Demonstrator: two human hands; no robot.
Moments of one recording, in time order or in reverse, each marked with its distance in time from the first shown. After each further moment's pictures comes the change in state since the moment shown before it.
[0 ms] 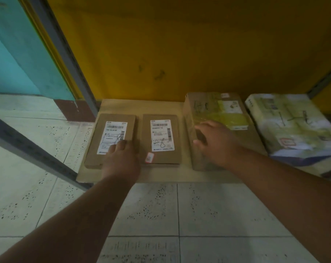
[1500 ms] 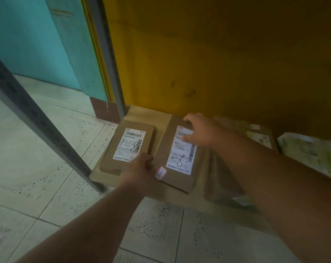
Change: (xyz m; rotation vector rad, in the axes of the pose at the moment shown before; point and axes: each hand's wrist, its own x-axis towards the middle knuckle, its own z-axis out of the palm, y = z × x) left_hand -0.006 0.014 -0.010 -0.645 -0.062 -0.343; right_hand 0.121 -0.057 -0.016 0.156 -0.165 -0.185
